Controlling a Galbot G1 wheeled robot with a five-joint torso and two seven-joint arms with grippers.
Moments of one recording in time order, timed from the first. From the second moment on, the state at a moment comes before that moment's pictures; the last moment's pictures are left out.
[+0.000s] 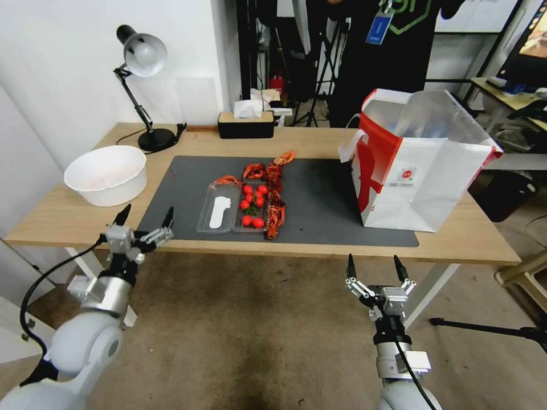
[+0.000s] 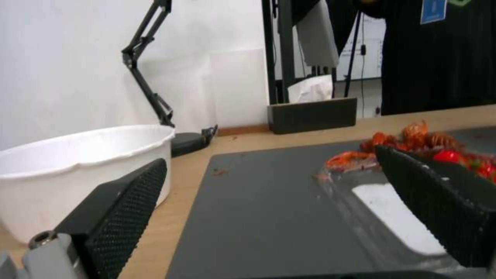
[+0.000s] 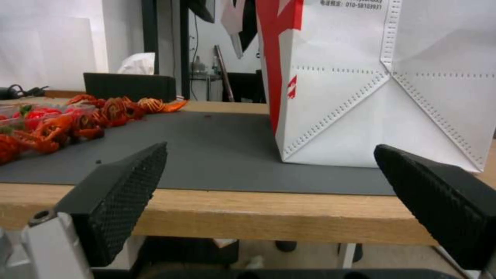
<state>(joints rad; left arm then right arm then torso) 1.51 -0.99 -0.59 -1.96 -0.51 -0.23 -0.08 -1.64 1.31 0.36 1.97 0.03 0.38 0.30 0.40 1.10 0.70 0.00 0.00</state>
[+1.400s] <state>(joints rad) 1.60 -1.02 -0.59 -1.90 -0.44 -0.34 -0.05 -1.65 1.32 0.36 1.95 0.03 0.38 0.31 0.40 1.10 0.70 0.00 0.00</state>
